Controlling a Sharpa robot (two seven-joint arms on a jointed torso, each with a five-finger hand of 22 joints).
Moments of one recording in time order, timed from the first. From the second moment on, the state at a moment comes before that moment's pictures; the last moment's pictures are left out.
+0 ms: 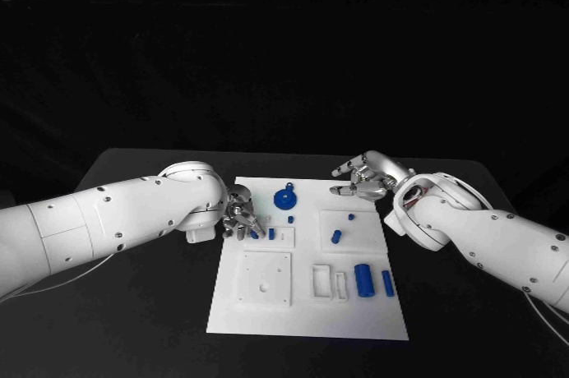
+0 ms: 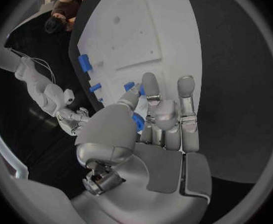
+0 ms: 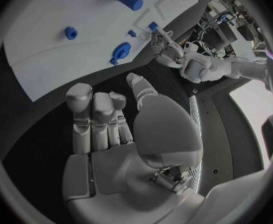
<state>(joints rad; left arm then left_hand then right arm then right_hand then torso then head) 1.44 -0.60 -0.19 1.30 -1.00 0.21 -0.50 1.14 0.09 0.21 -0.14 0.22 1.07 0.02 0.31 1.00 1.47 -0.07 0.59 0.28 1.40 -0.12 1.30 0.77 0.02 1.28 -0.14 0.50 1.31 1.02 -0.77 0.33 1.41 -1.34 -0.29 -0.10 1.30 -0.12 0.10 -0.01 0.46 0.98 0.11 0.06 0.06 1.26 0.00 0.94 1.11 1.45 -0.07 1.00 1.18 0.07 1.43 -0.08 0.80 1.31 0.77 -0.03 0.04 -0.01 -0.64</state>
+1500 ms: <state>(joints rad) 1.43 -0.60 -0.19 1.31 -1.02 0.20 -0.51 1.14 0.09 0.21 -0.15 0.27 1.08 0.00 0.31 1.00 1.47 -0.07 0.59 0.28 1.40 -0.13 1.30 0.78 0.02 1.28 -0.14 0.50 1.31 1.02 -0.77 0.33 1.41 -1.34 -0.29 -0.10 1.30 -0.12 0.10 -0.01 0.46 0.98 0.11 0.06 0.06 1.26 0.00 0.94 1.11 1.45 -0.07 1.00 1.18 0.07 1.43 -0.08 0.80 1.31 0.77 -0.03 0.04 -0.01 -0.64</state>
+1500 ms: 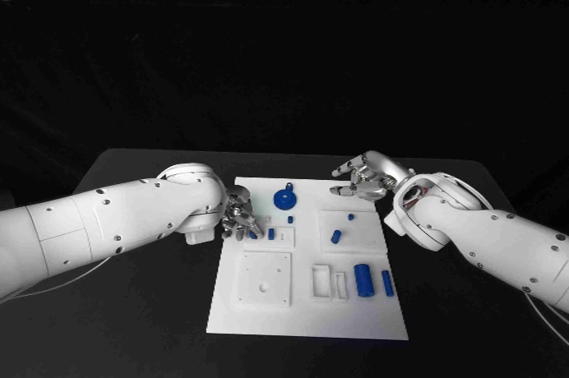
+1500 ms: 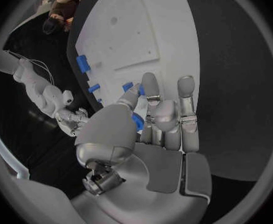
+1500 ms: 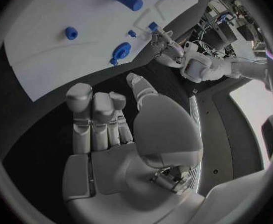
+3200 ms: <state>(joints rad) 1.43 -0.60 -0.20 1.31 -1.03 0.16 -0.52 1.11 0.04 0.15 -0.07 0.23 1.13 -0.03 0.30 1.01 1.46 -0.08 0.60 0.28 1.41 -0.13 1.30 0.79 0.02 1.30 -0.14 0.50 1.31 1.02 -0.77 0.33 1.41 -1.34 -0.30 -0.10 1.30 -0.11 0.10 -0.01 0.47 0.98 0.11 0.06 0.06 1.26 0.00 0.94 1.11 1.45 -0.07 1.00 1.18 0.07 1.43 -0.08 0.80 1.31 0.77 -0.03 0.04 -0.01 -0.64</state>
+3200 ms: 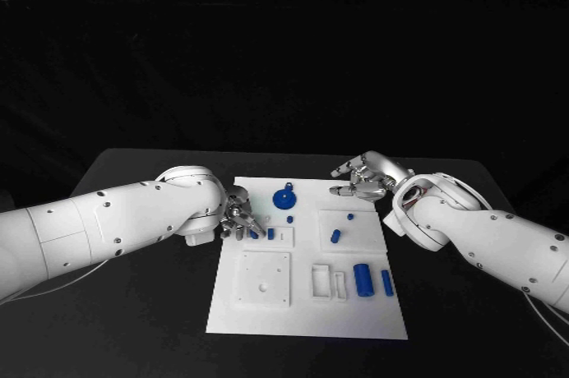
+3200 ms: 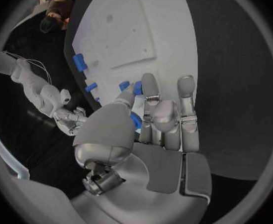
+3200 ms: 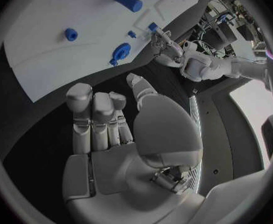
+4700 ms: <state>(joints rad) 1.43 -0.61 -0.20 1.31 -1.05 0.16 -0.52 1.11 0.04 0.13 -0.06 0.23 1.13 -0.03 0.30 1.01 1.46 -0.08 0.60 0.28 1.41 -0.13 1.29 0.79 0.02 1.30 -0.14 0.50 1.31 1.02 -0.77 0.33 1.41 -1.34 -0.29 -0.10 1.30 -0.11 0.10 -0.01 0.47 0.98 0.11 0.06 0.06 1.26 0.00 0.94 1.11 1.45 -0.07 1.00 1.18 0.07 1.43 -0.08 0.80 1.31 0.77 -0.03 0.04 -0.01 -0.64</state>
